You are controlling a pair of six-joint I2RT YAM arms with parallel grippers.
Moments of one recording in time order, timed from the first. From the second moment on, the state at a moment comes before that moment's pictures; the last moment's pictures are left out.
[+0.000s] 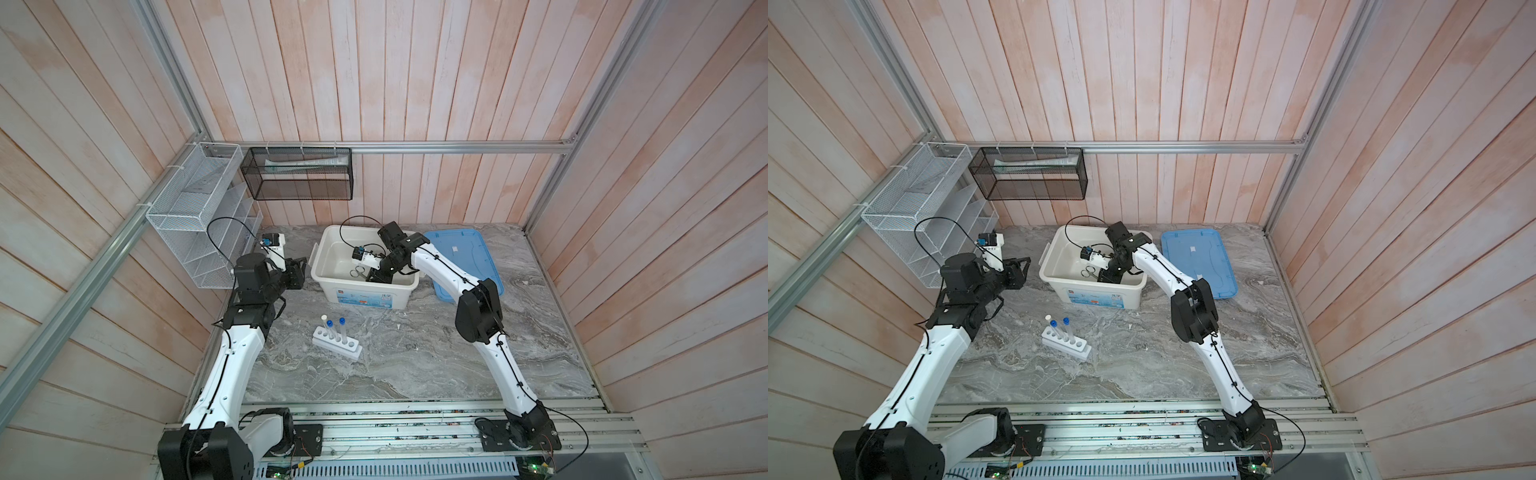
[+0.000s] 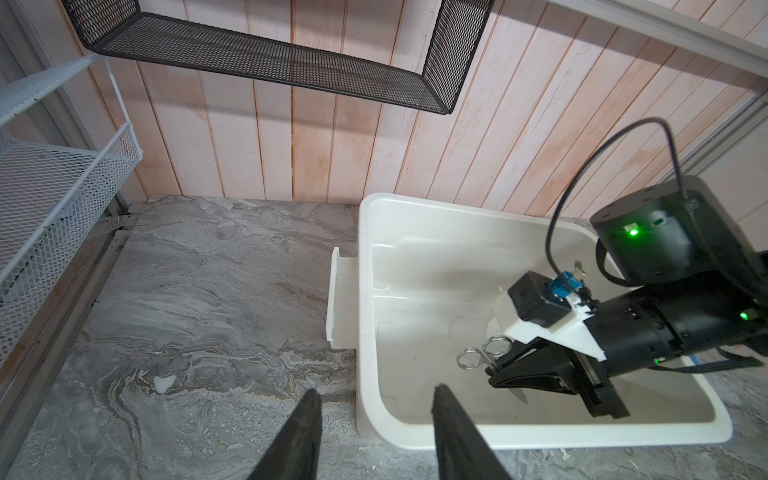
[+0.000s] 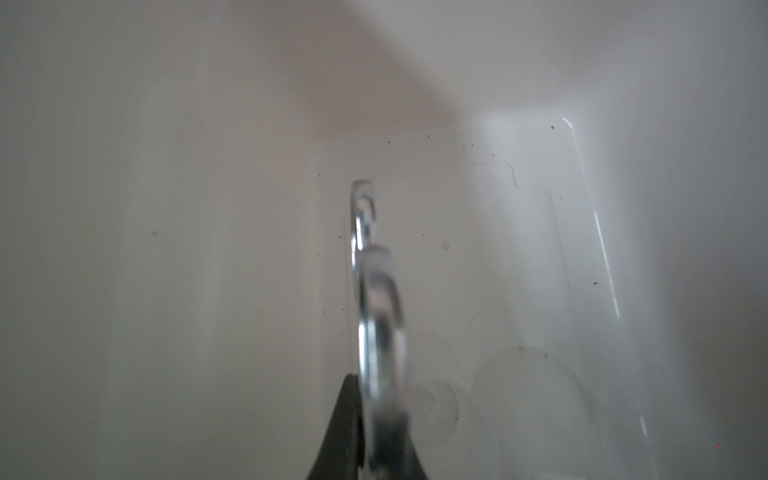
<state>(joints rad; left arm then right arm) 0.05 1.12 0.92 -0.16 0.30 -0.10 0.65 2.50 2.37 -0.99 -0.51 -0.61</state>
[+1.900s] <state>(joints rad) 0.05 1.13 0.92 -0.16 0.32 -0.10 0.67 2.55 2.36 -0.93 -0.38 -0.62</state>
